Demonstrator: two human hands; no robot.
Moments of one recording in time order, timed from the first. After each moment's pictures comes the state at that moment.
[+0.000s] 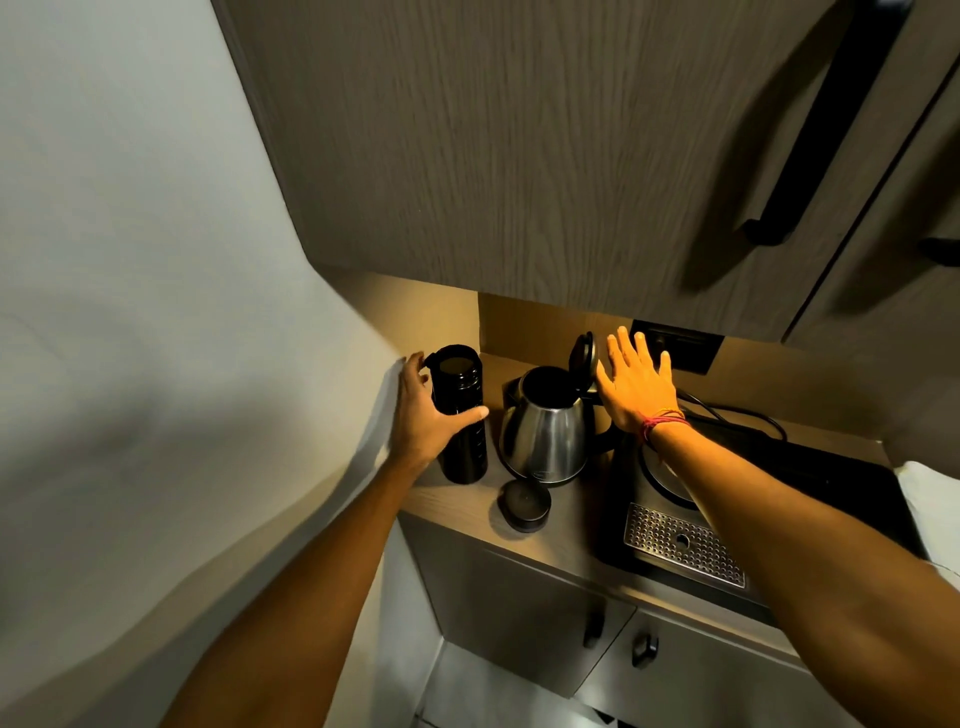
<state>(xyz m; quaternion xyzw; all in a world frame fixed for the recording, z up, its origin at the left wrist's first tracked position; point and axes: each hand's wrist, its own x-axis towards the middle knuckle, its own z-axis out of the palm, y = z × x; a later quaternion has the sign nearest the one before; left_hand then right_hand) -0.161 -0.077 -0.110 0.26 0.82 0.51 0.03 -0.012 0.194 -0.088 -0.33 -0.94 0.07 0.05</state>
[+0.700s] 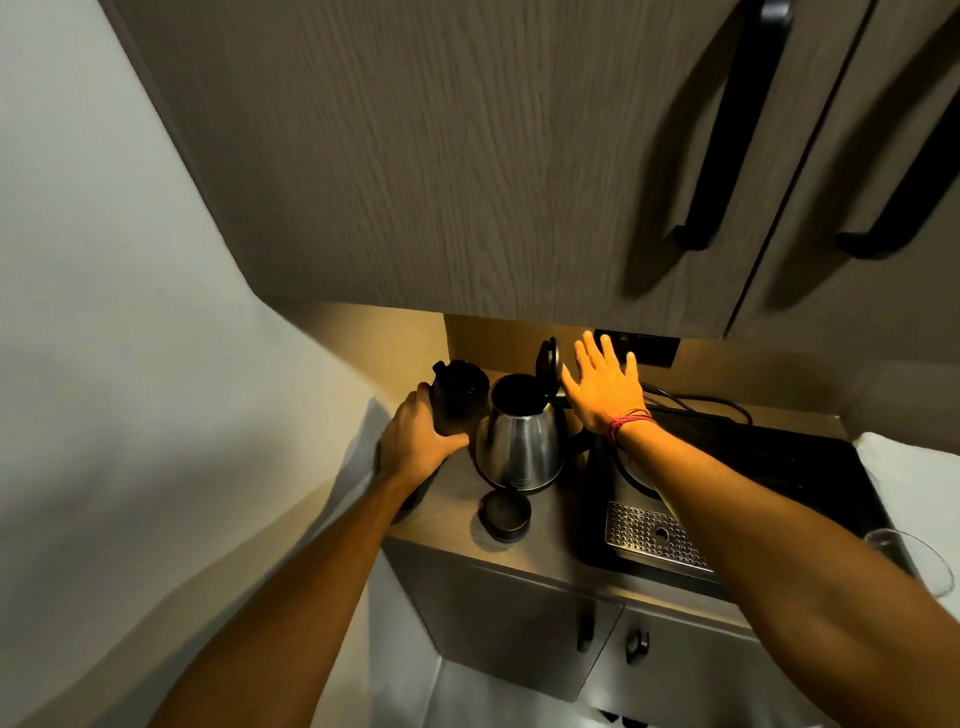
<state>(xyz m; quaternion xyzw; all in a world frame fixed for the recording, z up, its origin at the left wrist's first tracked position) -0.147 -0.054 -0.096 0.31 0.90 0.31 0.03 -0.010 0.192 -0.086 -0.34 -0.93 0.08 0.05</state>
